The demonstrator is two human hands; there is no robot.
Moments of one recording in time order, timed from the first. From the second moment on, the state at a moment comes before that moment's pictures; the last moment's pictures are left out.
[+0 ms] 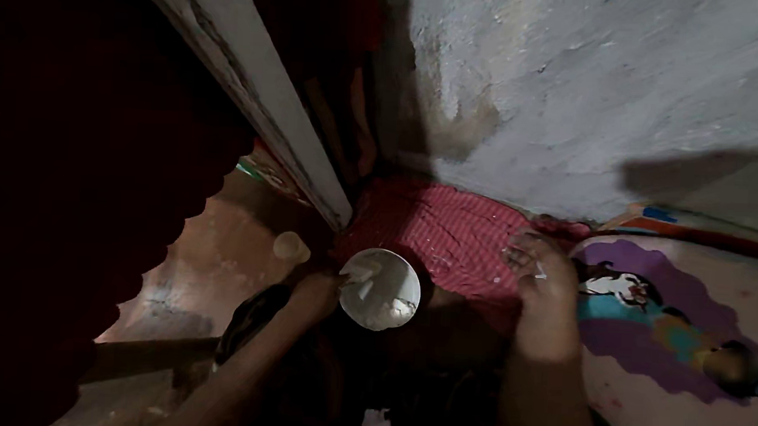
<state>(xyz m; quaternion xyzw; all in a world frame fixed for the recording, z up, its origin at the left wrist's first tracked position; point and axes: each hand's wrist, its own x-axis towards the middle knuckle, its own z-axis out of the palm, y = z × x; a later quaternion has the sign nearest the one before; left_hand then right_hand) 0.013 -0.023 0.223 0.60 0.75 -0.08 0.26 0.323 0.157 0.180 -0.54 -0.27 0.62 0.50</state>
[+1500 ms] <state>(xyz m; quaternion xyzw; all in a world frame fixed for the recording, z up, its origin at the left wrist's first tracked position) 0.120 0.076 0.264 0.64 0.66 -0.32 0.23 0.325 0.159 0.182 -0.53 -0.27 0.63 0.50</state>
